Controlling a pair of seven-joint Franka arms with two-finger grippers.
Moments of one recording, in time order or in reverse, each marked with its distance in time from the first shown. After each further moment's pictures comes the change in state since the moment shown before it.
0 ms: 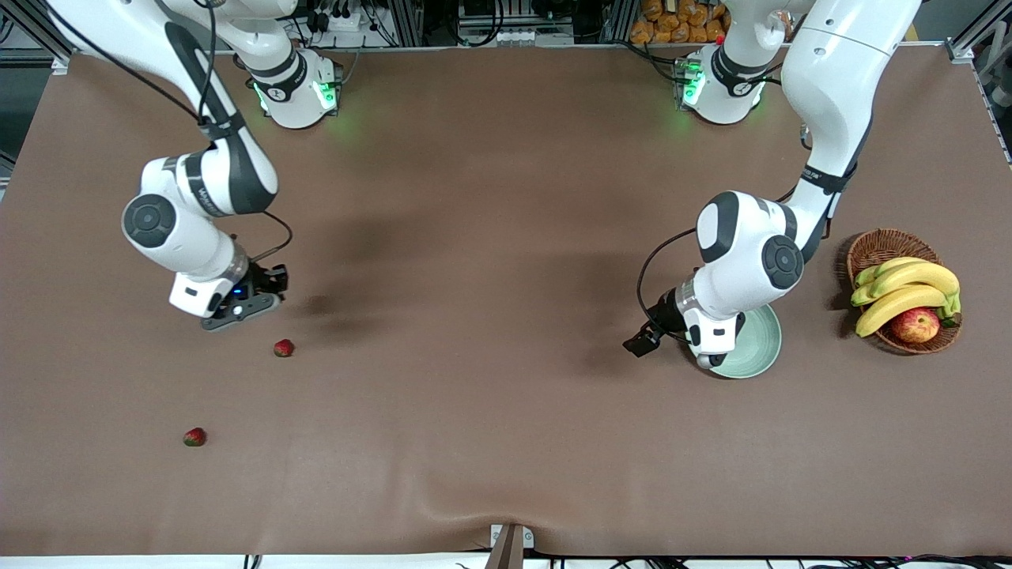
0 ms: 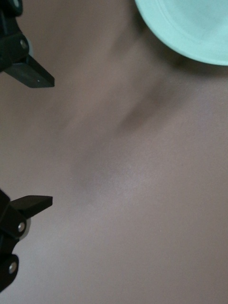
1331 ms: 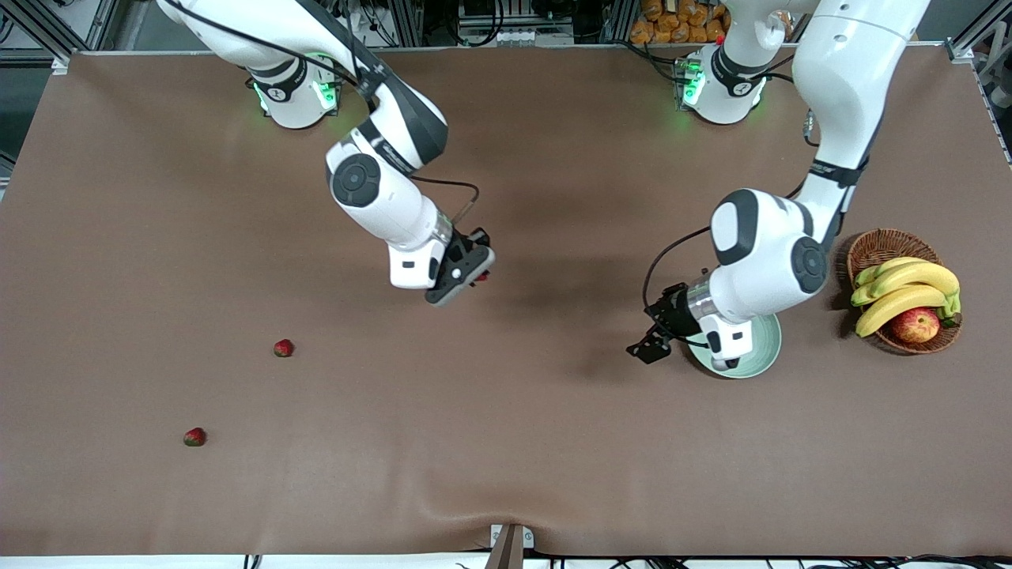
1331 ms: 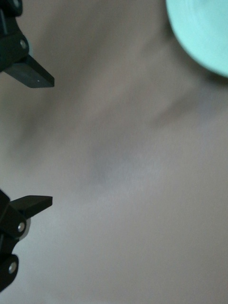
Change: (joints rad) left arm 0.039 -0.037 0.006 0.057 -0.101 -0.135 -0.064; right arm 0.316 0.270 0.243 0.411 0.168 0.092 0.168
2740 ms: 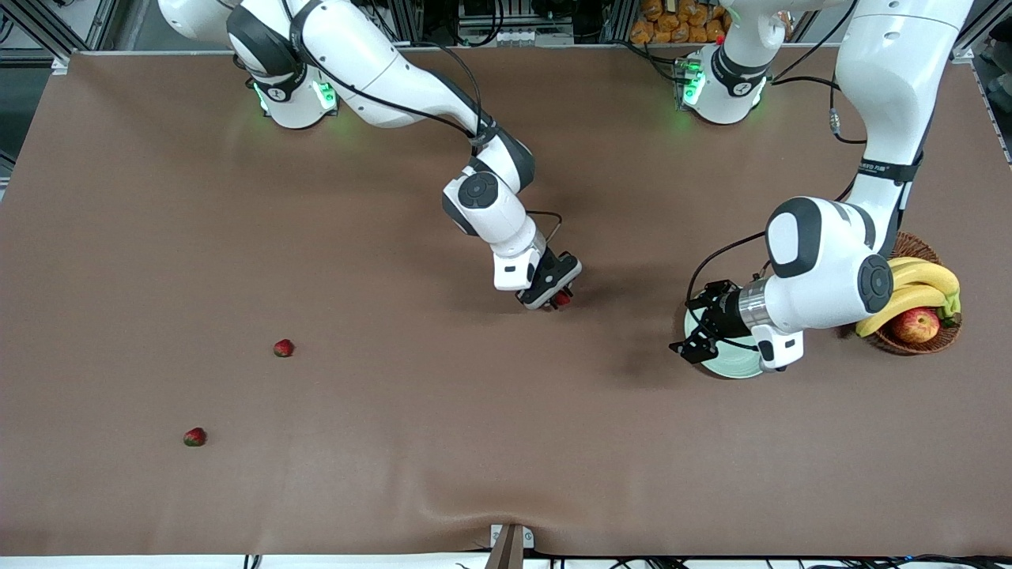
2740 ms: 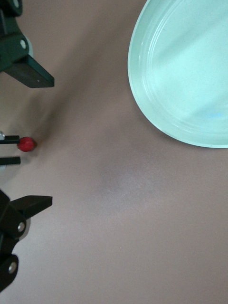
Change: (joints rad) left arm 0.095 -0.001 0.007 0.019 0.021 -0.137 0.002; right arm 0.488 0.390 -0.336 0.274 -0.001 0.398 0.169
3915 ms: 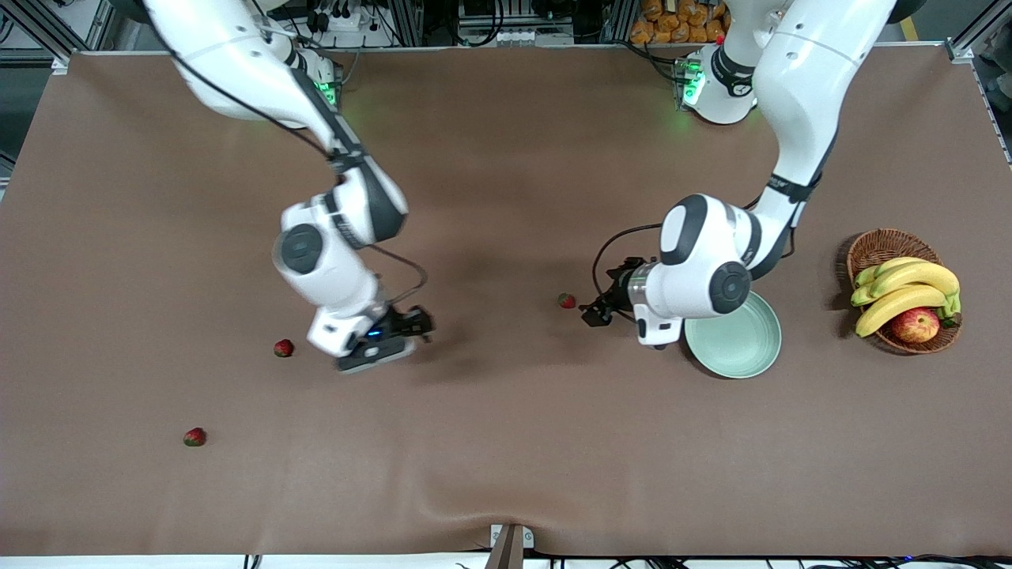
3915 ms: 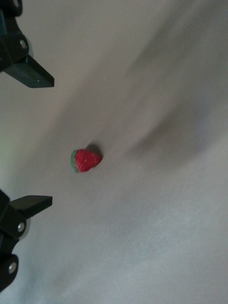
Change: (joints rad) left arm -0.245 0.140 -0.013 0.096 0.000 -0.058 -0.050; right arm -0.417 -0.367 -0.073 -0.254 -0.001 -0.470 -0.027
